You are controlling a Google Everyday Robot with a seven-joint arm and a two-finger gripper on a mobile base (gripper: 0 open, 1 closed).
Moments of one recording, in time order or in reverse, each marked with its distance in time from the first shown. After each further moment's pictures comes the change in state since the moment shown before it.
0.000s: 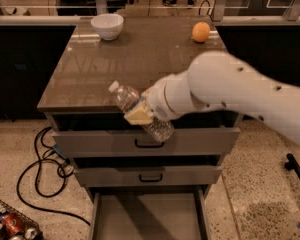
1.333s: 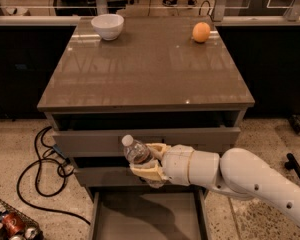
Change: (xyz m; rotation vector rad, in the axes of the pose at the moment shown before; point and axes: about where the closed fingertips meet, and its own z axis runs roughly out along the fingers) arm 0.104 0.079 0.028 -0.106 -0.427 0.012
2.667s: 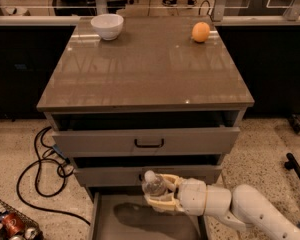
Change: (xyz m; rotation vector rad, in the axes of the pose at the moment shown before) arm 0.104 0.029 -0.018 -0.114 -0.268 -0.005
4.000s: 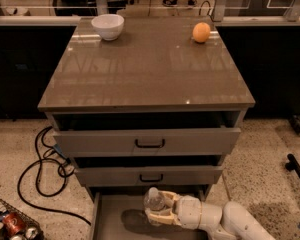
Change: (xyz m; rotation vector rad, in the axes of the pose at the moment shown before) arm 0.099 0.013 0.002 -0.031 -0.109 0.096
